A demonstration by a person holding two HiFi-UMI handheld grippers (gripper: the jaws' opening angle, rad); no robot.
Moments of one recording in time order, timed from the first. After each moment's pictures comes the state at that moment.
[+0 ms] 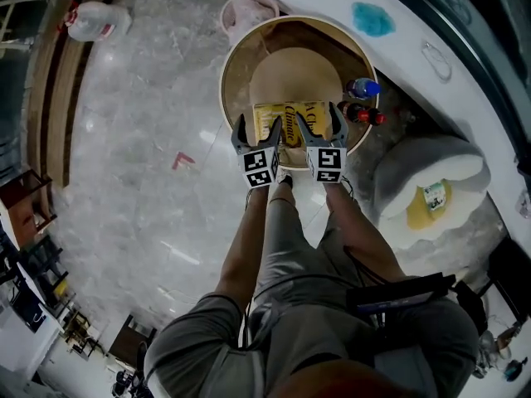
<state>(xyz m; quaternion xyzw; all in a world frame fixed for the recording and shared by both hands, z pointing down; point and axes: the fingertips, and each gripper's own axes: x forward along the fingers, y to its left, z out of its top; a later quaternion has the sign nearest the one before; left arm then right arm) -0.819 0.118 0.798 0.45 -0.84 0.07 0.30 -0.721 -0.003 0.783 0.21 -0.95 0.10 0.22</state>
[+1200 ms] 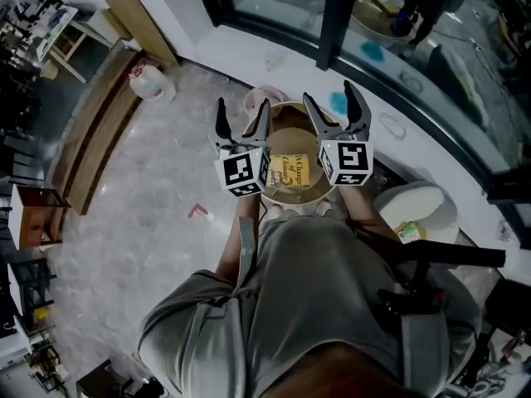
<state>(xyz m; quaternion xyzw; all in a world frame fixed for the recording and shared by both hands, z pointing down) -0.809 0.114 0.220 0.46 -0.89 -0.03 -0.04 -0.693 -0.027 0.206 0.20 -0.98 -0.04 -0.03</state>
